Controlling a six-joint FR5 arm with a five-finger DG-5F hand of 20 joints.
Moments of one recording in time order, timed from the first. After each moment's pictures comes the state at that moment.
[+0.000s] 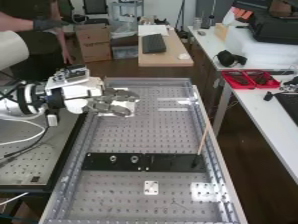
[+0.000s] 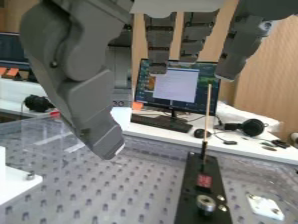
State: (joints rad) arm 1.25 -1.73 -2.16 -2.43 -2.17 -0.90
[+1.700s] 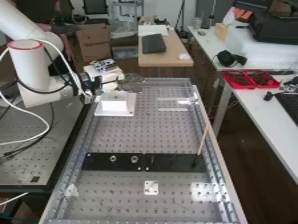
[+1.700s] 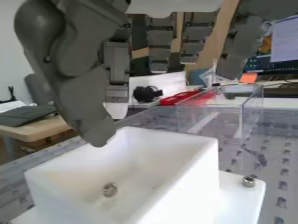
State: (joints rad) arm 1.60 -1.86 -2.12 -2.46 -2.19 -0.74
